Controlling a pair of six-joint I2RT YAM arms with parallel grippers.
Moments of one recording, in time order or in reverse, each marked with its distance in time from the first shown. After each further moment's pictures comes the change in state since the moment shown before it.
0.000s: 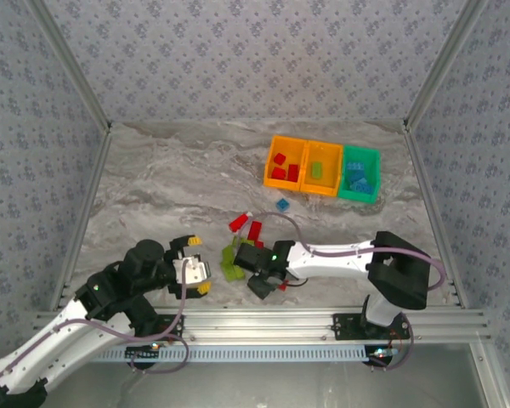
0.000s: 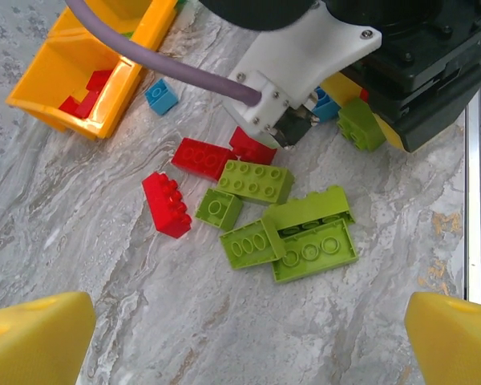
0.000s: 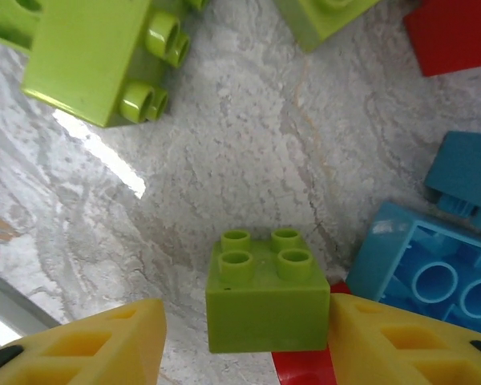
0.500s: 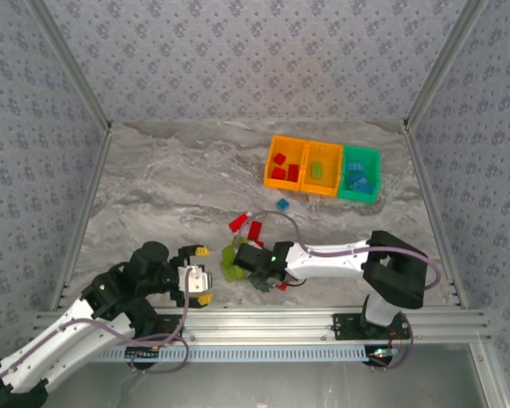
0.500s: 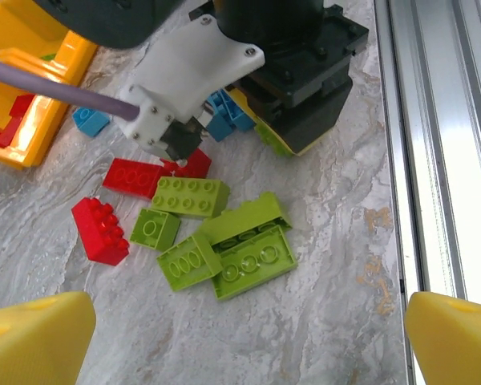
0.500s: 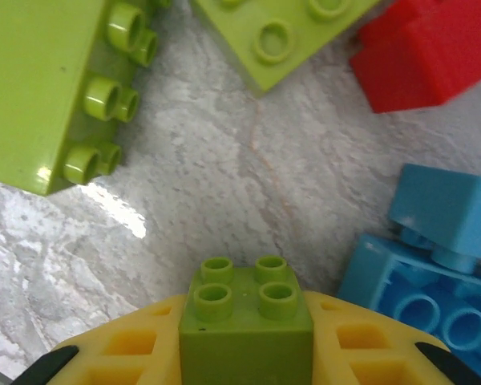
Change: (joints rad) left arm 0.011 0.002 -0.057 0.006 0.155 0.063; right arm -0.011 -0.015 -0.033 0.073 0.078 0.041
